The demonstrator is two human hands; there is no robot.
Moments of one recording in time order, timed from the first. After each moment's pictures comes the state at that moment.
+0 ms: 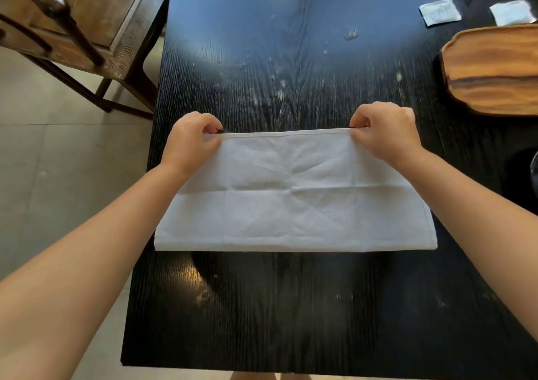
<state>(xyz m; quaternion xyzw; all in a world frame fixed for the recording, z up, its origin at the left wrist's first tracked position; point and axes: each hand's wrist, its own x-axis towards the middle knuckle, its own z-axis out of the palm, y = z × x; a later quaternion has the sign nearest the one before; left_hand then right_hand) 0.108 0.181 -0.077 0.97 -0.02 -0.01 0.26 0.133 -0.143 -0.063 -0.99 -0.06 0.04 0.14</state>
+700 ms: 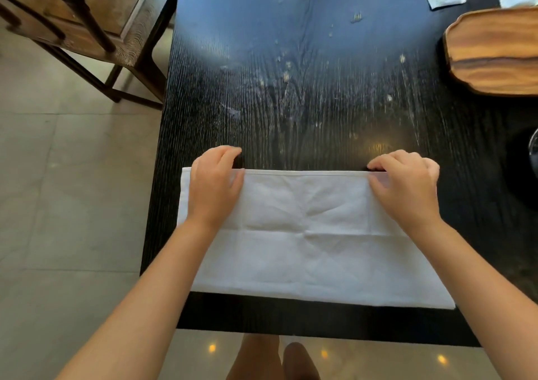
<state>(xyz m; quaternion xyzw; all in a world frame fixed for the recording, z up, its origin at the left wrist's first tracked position) -0.005 0.146 -0.086 0.97 -0.03 0.05 0.22 0.002 -0.159 -0.073 -0.99 -0.03 -0.03 0.14</state>
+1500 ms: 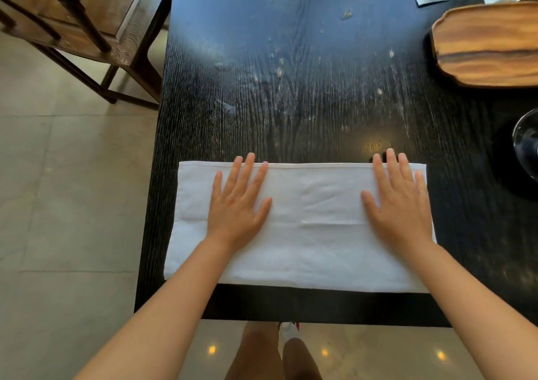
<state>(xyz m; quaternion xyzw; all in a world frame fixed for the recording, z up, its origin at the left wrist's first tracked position) -0.052 0.116 -0.118 0.99 -0.09 -0.05 0.10 -0.044 -0.173 -0.103 -1.00 -0.01 0.06 0.04</state>
